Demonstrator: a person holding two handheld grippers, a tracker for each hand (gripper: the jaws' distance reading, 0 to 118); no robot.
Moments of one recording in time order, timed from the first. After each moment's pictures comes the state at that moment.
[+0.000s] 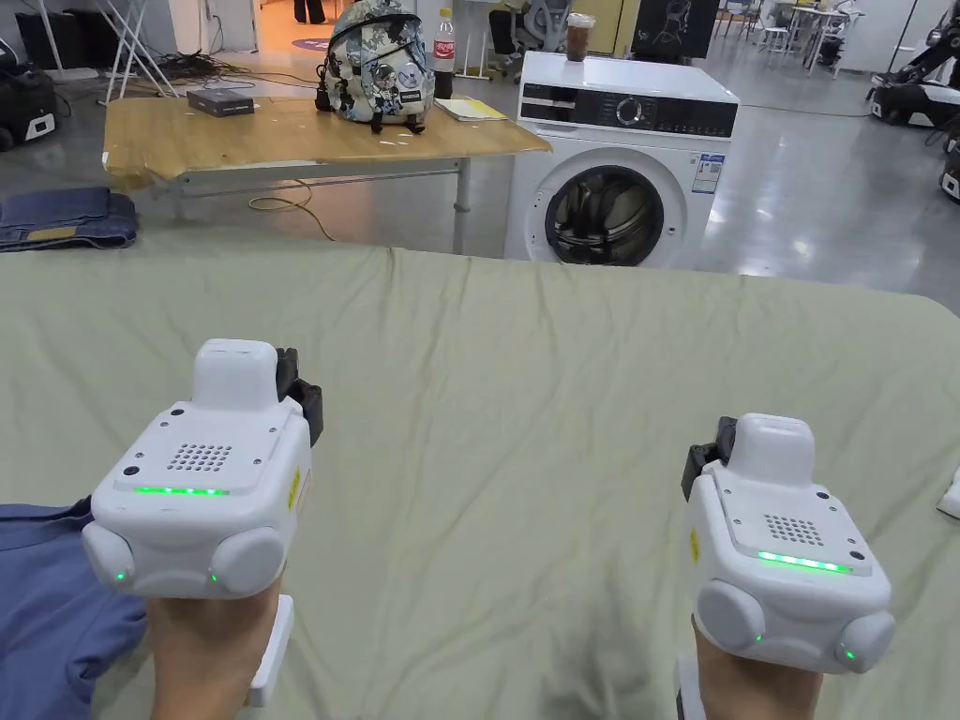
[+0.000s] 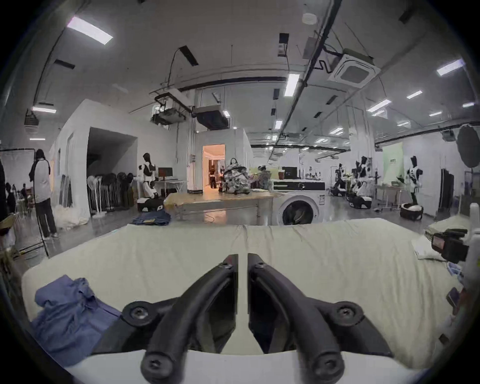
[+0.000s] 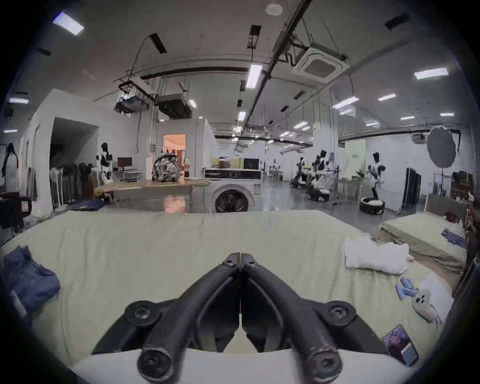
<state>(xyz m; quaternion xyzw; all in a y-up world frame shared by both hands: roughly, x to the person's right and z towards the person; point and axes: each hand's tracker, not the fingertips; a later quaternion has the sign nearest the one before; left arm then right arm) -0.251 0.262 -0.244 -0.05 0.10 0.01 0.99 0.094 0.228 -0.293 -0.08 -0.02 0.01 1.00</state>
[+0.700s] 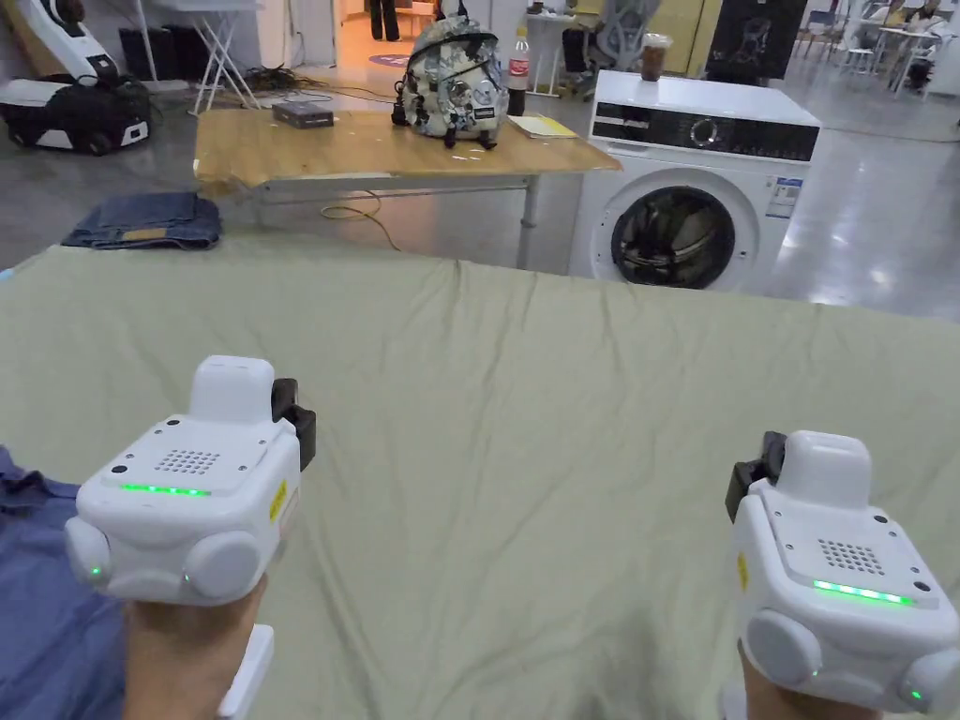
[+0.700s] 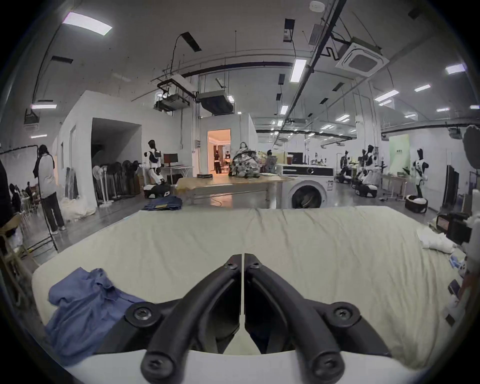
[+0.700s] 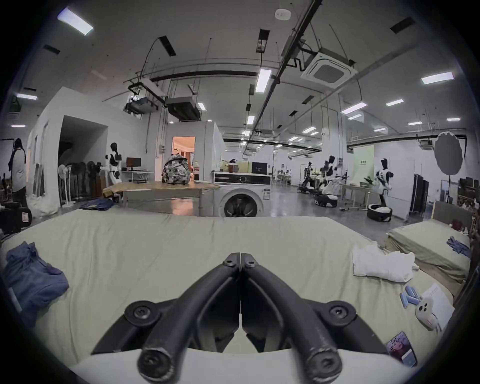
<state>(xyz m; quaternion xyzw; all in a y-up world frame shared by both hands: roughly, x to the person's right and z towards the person) -0.311 0.260 -0.216 -0.11 0.13 0.01 0.98 0.069 0.240 -0.290 -0.07 0.02 0.02 1.00</state>
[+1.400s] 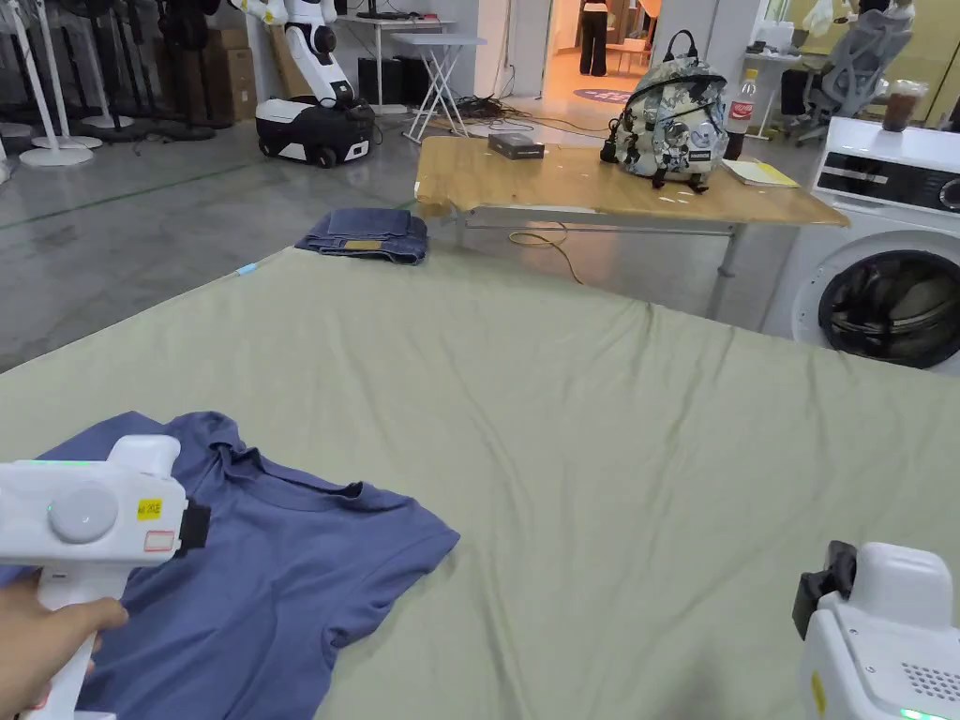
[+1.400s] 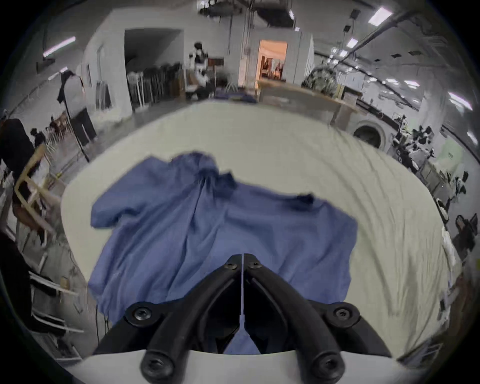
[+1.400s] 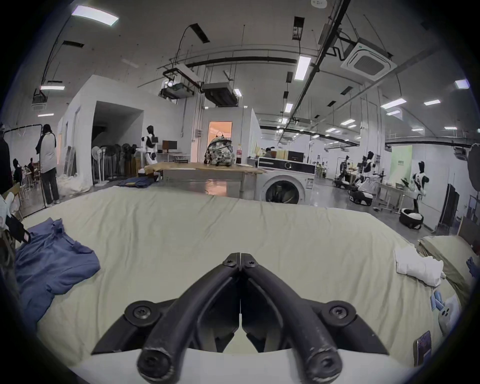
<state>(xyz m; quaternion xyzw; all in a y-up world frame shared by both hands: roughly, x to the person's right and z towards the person) -0.551 0.195 -0.135 -0.41 0.21 0.16 0.87 -0.015 0.207 -0.305 -0.13 0.13 0.06 0.98</state>
